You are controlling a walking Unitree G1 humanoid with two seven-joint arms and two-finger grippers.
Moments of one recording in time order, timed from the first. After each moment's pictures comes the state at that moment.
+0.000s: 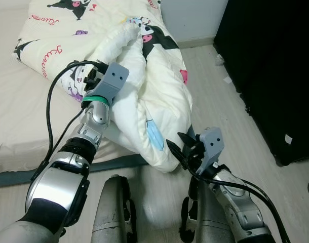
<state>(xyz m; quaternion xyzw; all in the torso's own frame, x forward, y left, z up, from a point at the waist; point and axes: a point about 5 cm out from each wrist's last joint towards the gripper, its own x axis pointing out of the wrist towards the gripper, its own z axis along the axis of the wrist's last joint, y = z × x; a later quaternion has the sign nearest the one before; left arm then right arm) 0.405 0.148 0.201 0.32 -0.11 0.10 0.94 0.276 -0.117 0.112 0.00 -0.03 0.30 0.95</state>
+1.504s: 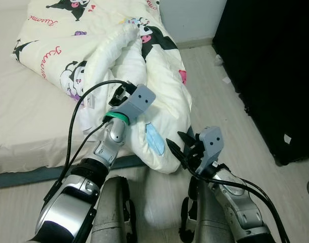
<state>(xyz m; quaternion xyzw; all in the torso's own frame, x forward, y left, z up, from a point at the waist) 0.380 0.097 0.169 0.32 -0.10 -0.04 0.94 0.277 -0.116 0.113 0.00 -0.03 0.30 0.95</state>
